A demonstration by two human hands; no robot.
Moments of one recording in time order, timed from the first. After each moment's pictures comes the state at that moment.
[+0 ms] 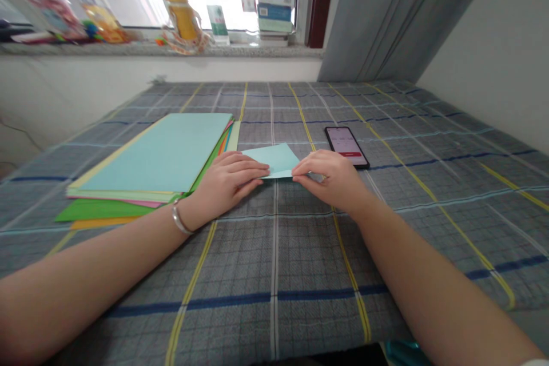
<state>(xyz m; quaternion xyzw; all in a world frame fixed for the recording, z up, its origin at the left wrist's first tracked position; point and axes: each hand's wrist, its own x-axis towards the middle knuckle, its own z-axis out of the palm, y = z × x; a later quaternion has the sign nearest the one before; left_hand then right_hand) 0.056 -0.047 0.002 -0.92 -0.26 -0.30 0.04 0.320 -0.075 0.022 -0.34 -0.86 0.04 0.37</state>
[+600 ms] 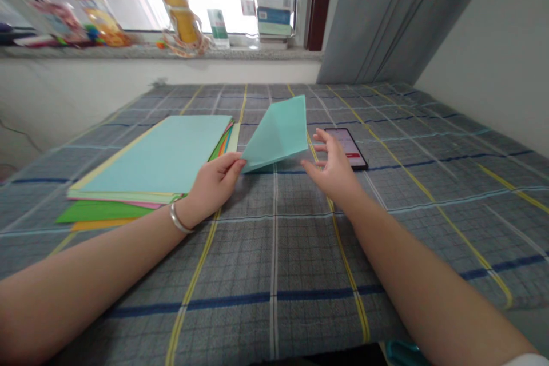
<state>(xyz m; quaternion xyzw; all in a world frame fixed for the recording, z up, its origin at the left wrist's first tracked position) 0.058 -0.047 0.002 -0.81 -0.40 -0.41 -0.12 0.322 -0.055 -0.010 -0.52 -0.68 0.16 0.49</state>
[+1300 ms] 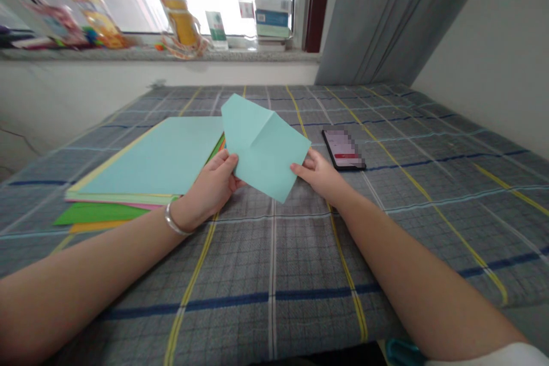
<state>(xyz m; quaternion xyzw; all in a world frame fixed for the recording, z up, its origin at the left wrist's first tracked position) 0.074 -0.040 -0.011 -0.55 -0.37 -0.50 -0.56 0.311 -0.049 -0.017 -0.45 -0.60 0.47 0.46</state>
